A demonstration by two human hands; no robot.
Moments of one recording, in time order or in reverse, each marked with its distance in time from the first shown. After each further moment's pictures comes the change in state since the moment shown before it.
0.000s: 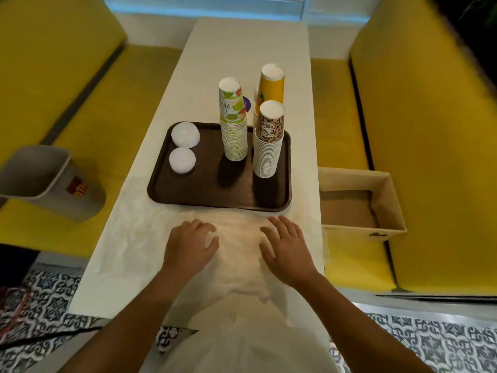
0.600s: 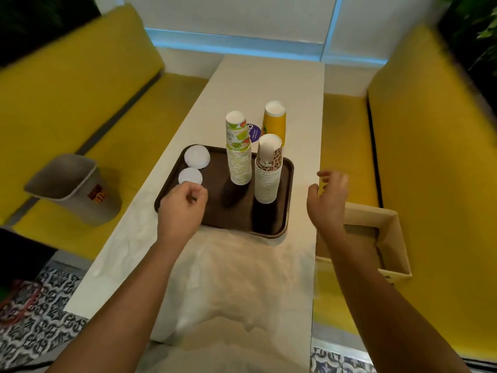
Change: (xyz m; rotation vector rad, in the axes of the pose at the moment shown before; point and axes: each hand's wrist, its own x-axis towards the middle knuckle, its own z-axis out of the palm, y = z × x) left_hand 0.056 0.053 -0.094 -0.514 0.495 -0.377; right_hand 0.111 0.065 -0.141 0.465 0.651 0.281
